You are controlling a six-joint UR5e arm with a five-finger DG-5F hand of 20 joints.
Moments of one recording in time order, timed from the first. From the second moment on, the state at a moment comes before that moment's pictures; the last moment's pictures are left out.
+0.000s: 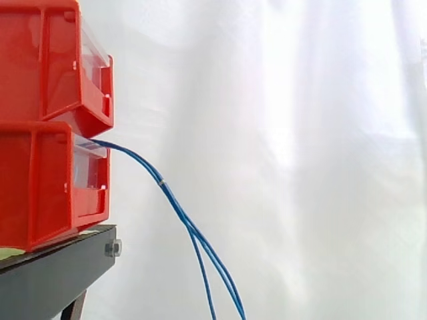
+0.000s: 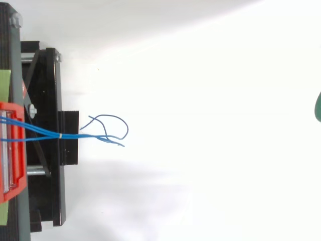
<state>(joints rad) 0.13 -1.61 -1.64 -3.17 -1.34 0.08</state>
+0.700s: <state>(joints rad) 0.16 -1.65 -1.75 -2.85 -1.19 0.00</state>
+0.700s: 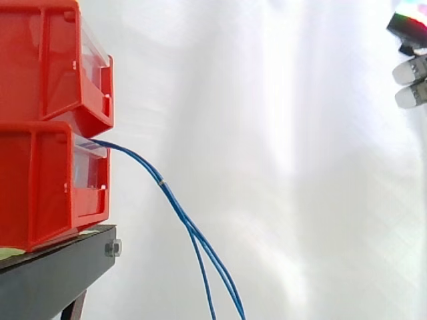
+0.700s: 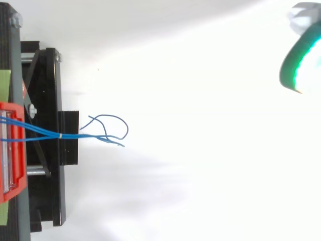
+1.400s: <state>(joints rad) 0.15 -1.98 -1.60 -2.69 -1.19 0.02</state>
